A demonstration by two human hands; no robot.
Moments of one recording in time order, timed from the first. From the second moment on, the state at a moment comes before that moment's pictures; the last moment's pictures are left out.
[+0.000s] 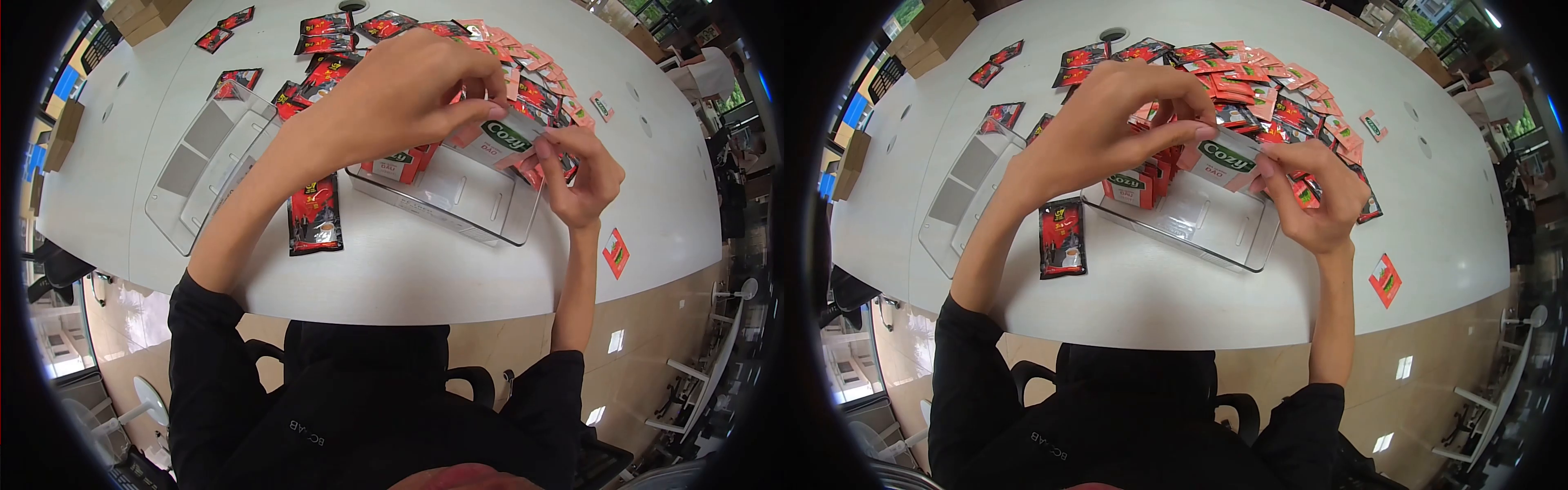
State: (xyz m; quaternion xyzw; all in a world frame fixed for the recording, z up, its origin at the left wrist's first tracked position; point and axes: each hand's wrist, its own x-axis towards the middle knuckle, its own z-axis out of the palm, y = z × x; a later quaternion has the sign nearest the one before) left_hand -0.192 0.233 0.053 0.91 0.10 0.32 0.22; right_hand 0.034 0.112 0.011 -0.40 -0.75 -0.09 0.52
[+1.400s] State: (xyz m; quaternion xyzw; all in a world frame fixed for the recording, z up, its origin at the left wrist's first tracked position) left_hand -0.212 0.324 -0.007 0.97 0.21 0.11 0.10; right_hand 0.042 0.123 0.010 -0.54 -0.73 -0.18 0.38
